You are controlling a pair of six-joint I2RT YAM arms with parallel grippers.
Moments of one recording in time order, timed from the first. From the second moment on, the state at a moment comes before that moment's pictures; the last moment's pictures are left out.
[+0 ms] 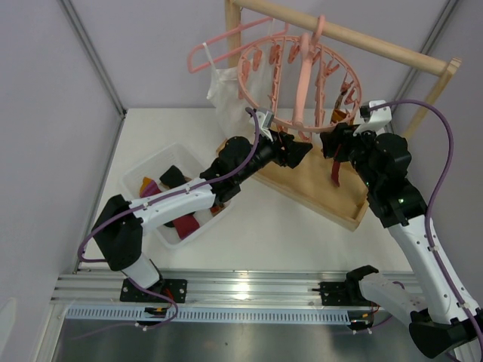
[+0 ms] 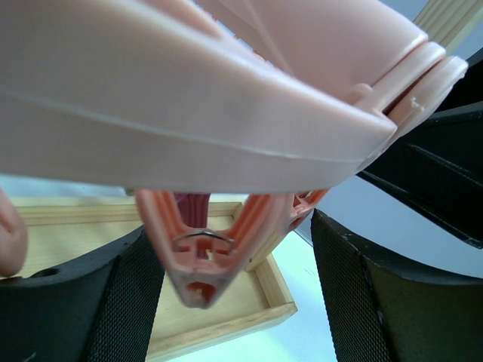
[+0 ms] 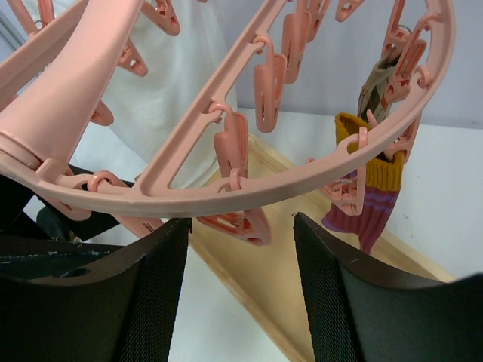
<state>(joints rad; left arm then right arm) -0.88 1.61 1.24 0.51 0.02 -0.45 0.35 0.95 1.18 -0.31 0.06 0.16</state>
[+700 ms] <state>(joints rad) -0.88 1.60 1.25 0.50 0.03 -0.45 0.35 0.94 1.08 -0.22 -0.02 0.09</state>
